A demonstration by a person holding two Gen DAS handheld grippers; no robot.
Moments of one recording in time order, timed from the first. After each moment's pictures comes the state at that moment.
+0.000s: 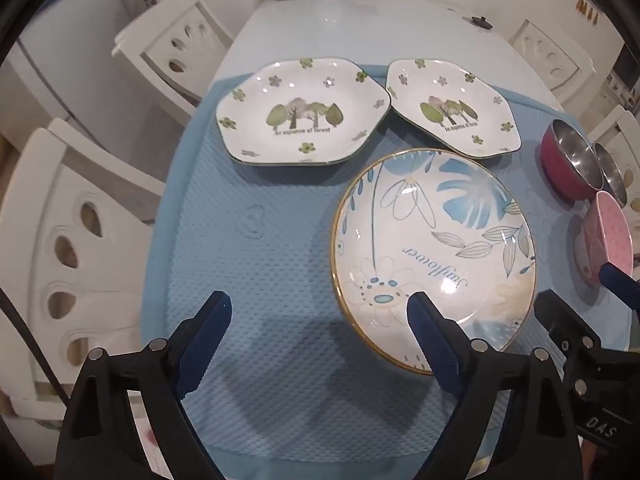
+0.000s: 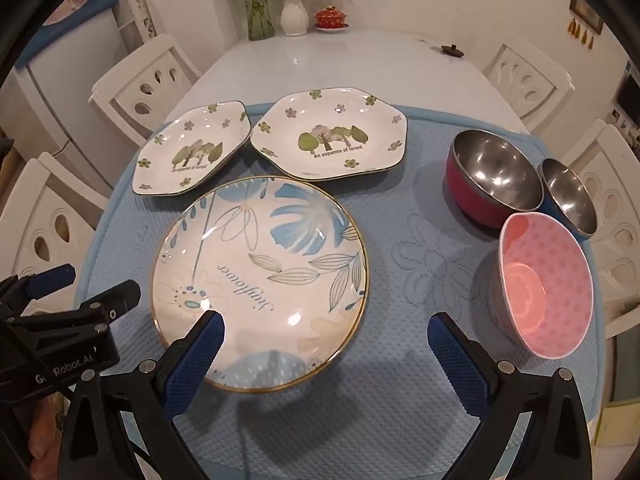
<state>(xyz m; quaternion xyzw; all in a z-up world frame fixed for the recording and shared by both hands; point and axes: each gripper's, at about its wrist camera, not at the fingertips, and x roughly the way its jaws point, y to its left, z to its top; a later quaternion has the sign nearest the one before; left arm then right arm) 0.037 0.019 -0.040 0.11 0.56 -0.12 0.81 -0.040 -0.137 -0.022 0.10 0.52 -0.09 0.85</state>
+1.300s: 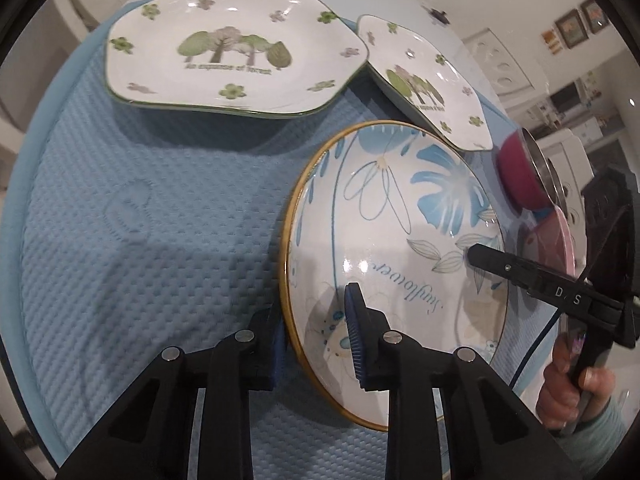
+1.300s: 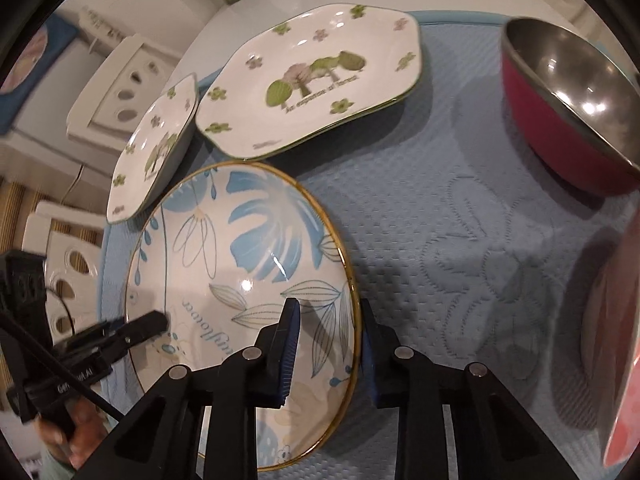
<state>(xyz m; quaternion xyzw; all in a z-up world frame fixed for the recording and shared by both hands) 0.091 0.025 -0.114 -0.02 0.61 -0.29 0.73 0.018 -0.206 -0.105 0.24 0.58 0.02 0.78</state>
